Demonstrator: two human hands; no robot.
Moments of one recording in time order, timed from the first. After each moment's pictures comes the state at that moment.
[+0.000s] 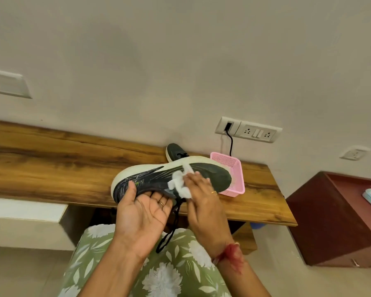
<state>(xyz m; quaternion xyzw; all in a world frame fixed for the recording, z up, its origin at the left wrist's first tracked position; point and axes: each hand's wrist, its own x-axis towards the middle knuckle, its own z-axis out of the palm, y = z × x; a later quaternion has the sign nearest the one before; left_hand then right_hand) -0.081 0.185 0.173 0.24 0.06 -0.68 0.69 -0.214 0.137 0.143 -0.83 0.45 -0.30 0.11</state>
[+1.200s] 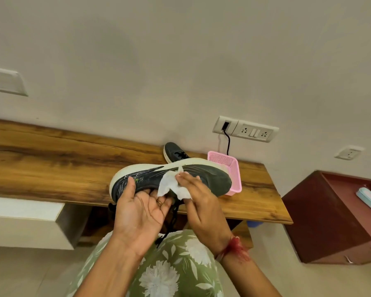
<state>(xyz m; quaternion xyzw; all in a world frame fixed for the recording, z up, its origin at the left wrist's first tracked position) -0.078 0.187 0.172 0.27 0.03 -0.68 0.68 -0.215 0.143 0.157 -0.84 0.37 -0.34 0.18</state>
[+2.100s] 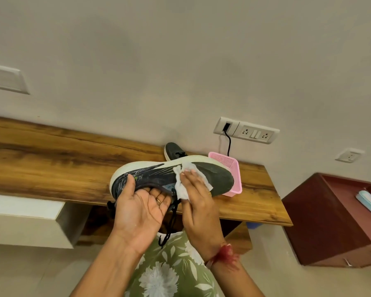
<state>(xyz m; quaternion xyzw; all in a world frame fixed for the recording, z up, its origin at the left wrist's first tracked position) -0.079 0.187 0.180 0.27 0.03 -0.67 0.69 -0.207 0.146 0.144 -0.82 0.43 -0.36 0.14</state>
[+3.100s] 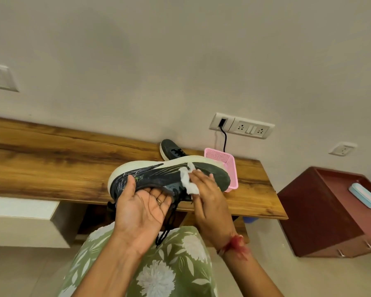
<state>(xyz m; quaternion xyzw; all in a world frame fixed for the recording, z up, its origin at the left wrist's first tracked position) -0.087 0.187 0.176 0.28 0.03 -0.68 0.68 -0.232 0.137 0.146 -0.83 0.45 -0.32 0.09</state>
